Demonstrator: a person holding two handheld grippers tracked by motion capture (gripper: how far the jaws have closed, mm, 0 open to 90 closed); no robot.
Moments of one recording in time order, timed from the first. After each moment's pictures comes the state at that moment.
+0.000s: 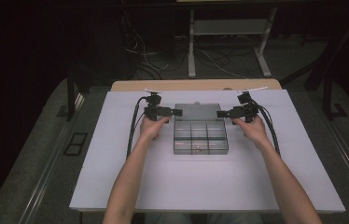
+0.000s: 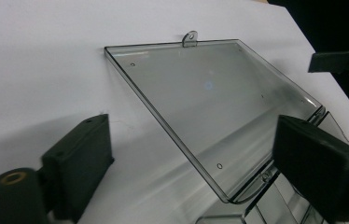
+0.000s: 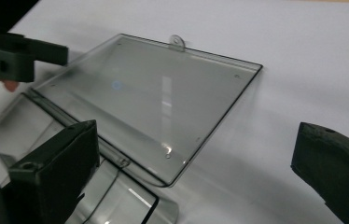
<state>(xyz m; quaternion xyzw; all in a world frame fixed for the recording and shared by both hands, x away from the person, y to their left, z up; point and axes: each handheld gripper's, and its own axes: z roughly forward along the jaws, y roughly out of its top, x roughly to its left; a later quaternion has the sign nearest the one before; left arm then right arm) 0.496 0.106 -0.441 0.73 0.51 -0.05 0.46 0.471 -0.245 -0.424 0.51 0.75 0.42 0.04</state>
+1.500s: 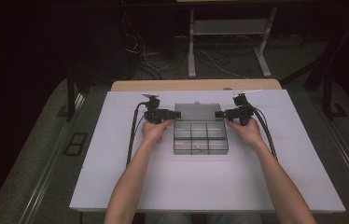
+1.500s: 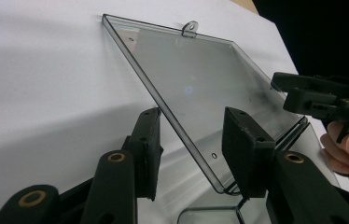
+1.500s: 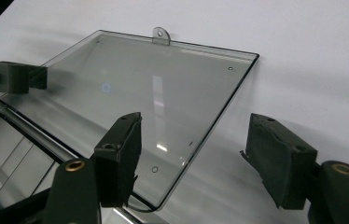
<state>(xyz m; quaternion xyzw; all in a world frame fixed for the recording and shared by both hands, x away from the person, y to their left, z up) 0.490 0.109 -0.454 0.67 0.55 -0.11 0.48 0.477 -0.234 -0.440 0.54 0.73 0.41 0.05</state>
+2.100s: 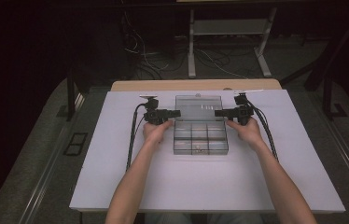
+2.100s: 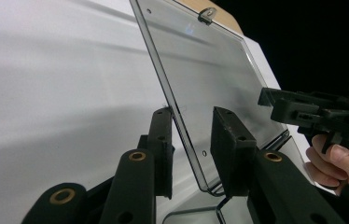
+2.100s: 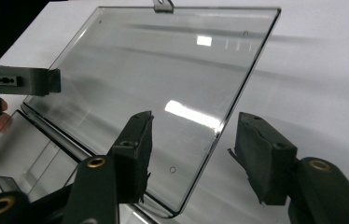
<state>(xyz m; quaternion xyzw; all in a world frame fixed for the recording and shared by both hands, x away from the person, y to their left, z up) 0.480 0.111 -0.453 0.65 0.54 -0.10 0.52 0.475 -0.236 -0.436 0.53 0.73 0.43 0.02</state>
